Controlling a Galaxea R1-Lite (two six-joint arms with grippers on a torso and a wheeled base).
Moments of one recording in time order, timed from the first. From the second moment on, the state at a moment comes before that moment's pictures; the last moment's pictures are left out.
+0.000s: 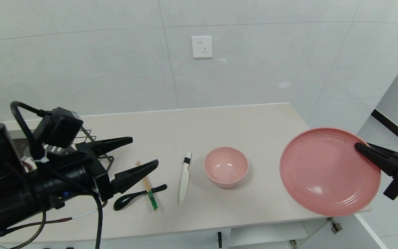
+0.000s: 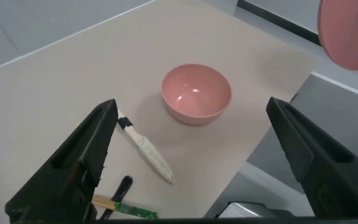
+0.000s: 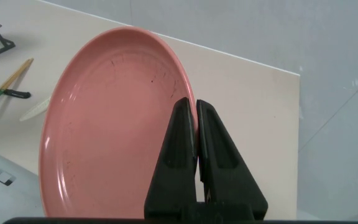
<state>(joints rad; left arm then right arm) -0.27 1.40 -0.46 -0.80 -0.48 0.08 0.06 1.33 -0.19 -1.22 0.41 -0.16</state>
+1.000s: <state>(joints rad) -0.44 1.64 -0.59 -0.74 -0.34 -0.06 0.06 1.29 -0.19 -1.22 0.41 -0.16</state>
